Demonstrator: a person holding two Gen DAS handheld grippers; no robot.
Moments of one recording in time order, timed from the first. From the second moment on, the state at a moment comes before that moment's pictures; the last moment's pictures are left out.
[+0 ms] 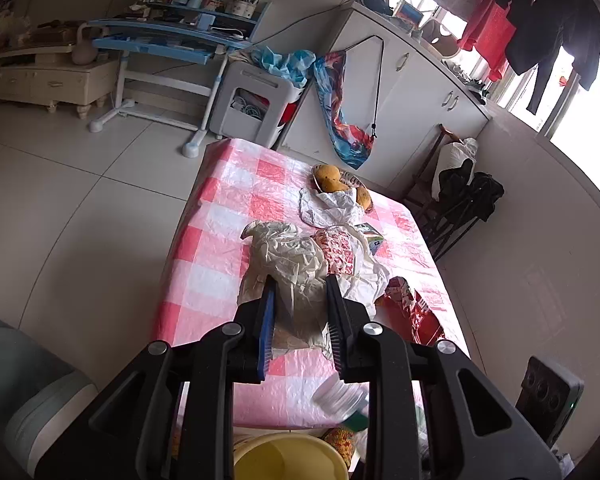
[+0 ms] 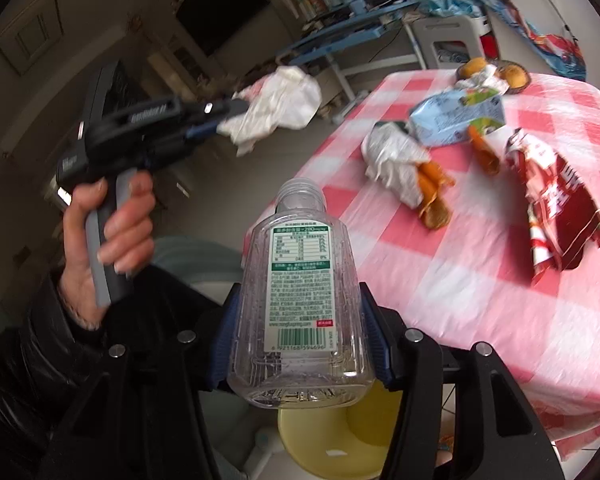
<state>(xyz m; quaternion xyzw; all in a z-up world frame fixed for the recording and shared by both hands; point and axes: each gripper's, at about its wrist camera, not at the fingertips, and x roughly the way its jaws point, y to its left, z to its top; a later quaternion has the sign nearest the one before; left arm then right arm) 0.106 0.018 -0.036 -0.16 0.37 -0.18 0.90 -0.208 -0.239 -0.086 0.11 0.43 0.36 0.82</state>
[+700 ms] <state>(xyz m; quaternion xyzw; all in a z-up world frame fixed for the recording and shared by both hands) 0.029 -0.017 -0.067 -0.06 0.41 -0.18 0.89 -0.243 -0.172 -0.135 0.00 0.49 0.38 0.79</state>
